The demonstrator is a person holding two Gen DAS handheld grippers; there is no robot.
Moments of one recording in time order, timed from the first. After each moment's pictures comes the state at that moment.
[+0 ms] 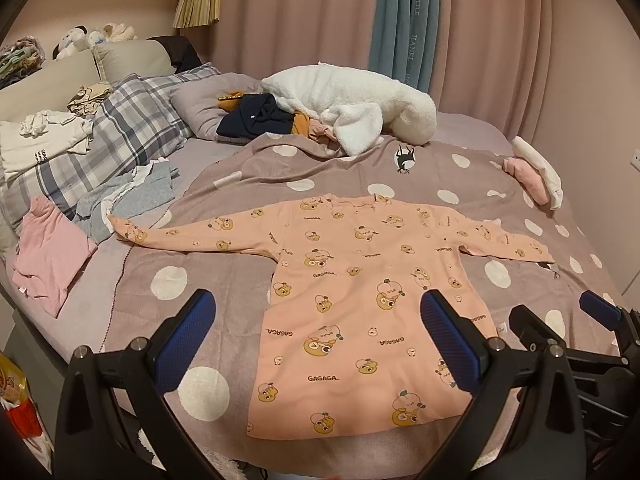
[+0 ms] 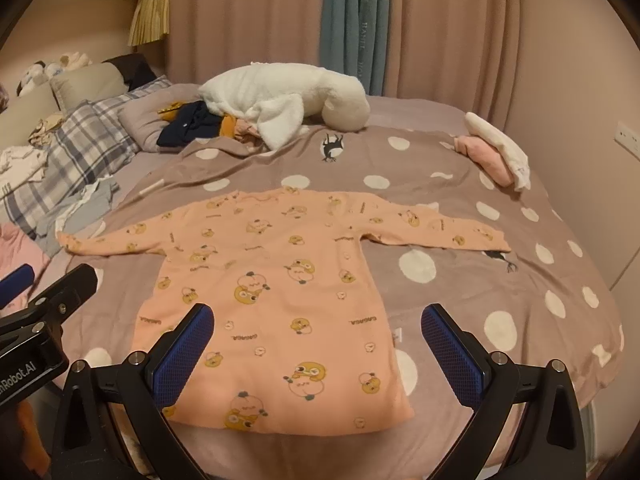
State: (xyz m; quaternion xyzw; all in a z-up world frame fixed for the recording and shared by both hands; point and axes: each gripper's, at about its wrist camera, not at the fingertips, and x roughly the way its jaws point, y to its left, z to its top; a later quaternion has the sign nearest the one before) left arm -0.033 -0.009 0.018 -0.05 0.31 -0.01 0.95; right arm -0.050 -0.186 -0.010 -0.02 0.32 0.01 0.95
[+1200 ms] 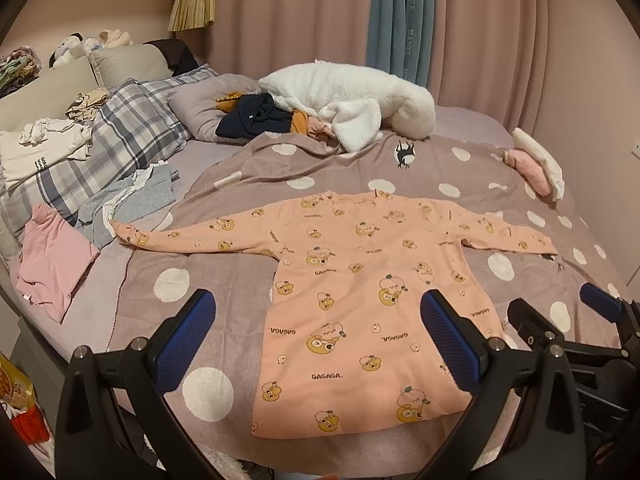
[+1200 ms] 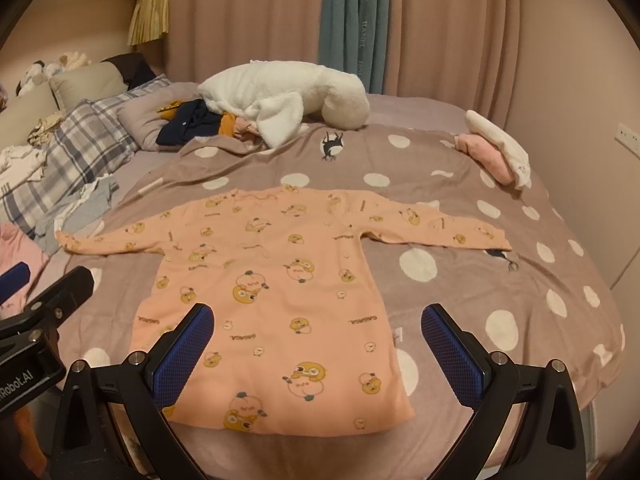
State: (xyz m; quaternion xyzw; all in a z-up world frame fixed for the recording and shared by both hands) left arm -0.035 -0.008 0.020 -0.03 0.32 -0.01 0.95; right arm -0.048 -0.186 -0.011 -0.02 0.33 0.01 0.94
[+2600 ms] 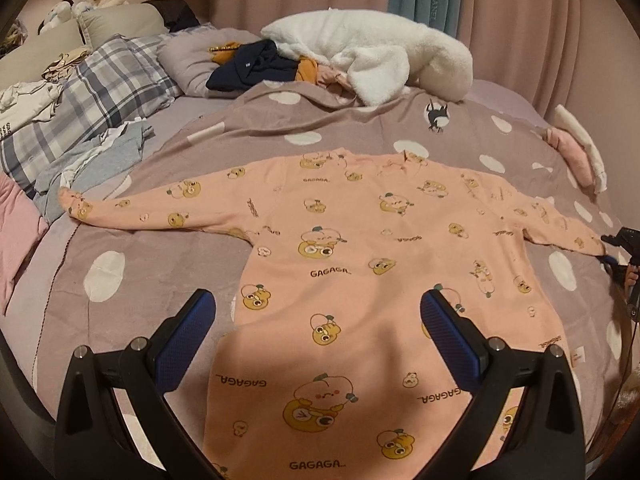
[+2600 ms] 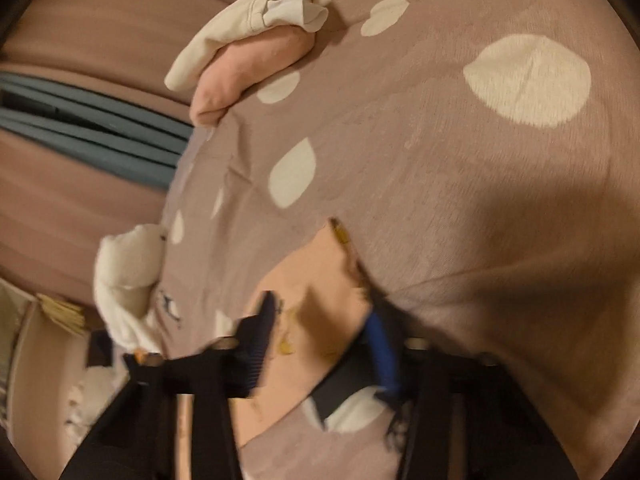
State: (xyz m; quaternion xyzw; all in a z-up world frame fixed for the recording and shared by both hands) left arm 0.084 -0.023 -0.082 -0.04 0.37 0.01 0.93; right arm 0.186 -0.593 -0.174 0.50 0.31 -0.04 0.81
